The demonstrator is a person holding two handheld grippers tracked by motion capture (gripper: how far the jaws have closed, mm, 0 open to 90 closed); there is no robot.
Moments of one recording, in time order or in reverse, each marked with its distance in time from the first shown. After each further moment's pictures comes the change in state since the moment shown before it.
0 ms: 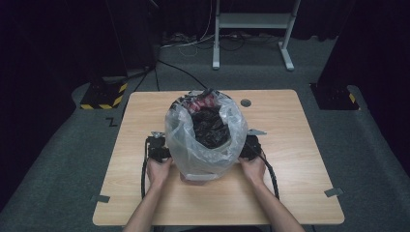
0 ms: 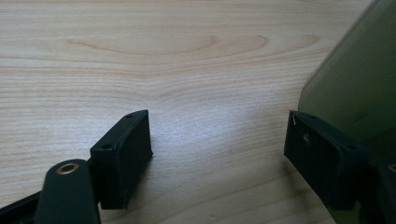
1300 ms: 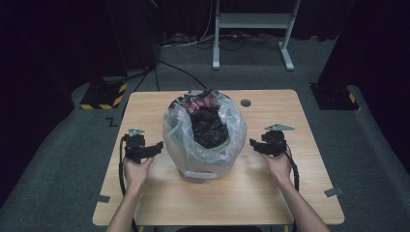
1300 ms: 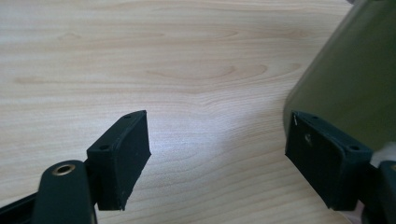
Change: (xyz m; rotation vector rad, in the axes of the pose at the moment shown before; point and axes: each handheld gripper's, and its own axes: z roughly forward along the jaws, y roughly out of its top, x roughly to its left) left arm 0.019 0.054 -0.075 -0.014 -0.025 0.033; right arm -0.057 0.014 -0.066 -0.037 0.001 -0.025
